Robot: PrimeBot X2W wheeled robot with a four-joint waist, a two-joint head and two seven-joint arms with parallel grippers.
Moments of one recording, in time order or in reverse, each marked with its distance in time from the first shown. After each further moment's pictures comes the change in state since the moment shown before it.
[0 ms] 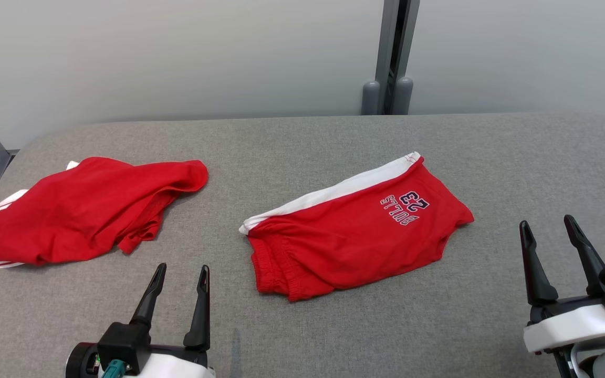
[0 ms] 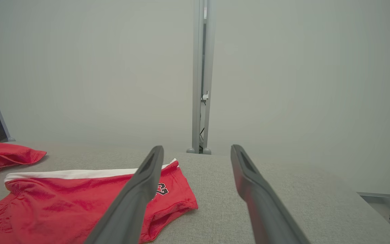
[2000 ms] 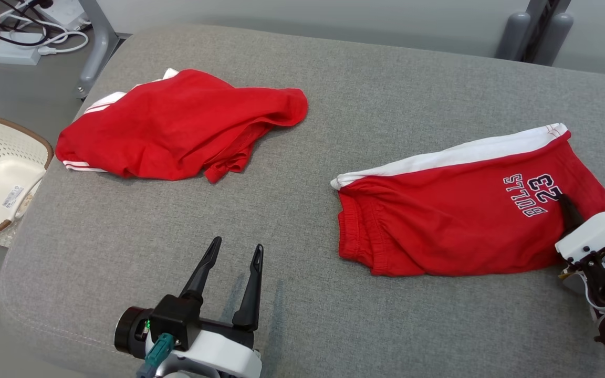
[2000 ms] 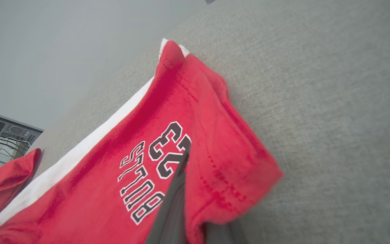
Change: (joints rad) left arm -0.114 -0.001 -0.185 0.024 -0.044 0.037 0.000; right arm -0.508 -0.121 0.095 0.741 0.710 0.000 0.317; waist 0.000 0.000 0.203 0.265
